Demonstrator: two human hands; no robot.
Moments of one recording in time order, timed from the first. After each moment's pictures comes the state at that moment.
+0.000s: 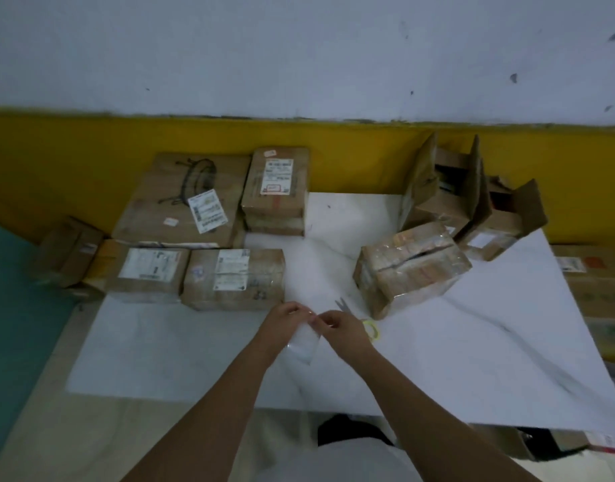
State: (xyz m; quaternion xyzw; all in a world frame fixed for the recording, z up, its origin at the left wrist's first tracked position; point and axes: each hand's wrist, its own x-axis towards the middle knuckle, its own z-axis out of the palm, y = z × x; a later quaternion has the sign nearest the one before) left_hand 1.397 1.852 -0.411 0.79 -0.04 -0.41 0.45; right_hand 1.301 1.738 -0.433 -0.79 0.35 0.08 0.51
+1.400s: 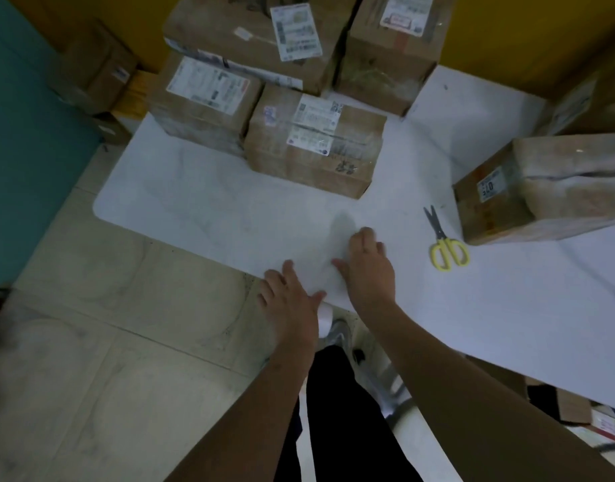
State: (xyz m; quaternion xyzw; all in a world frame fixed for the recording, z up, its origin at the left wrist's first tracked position) left_hand 1.294 1.980 -0.577 0.99 0.00 -0.09 0.09; right_hand 1.311 1.839 -0.568 -0.97 0.20 0.08 0.14
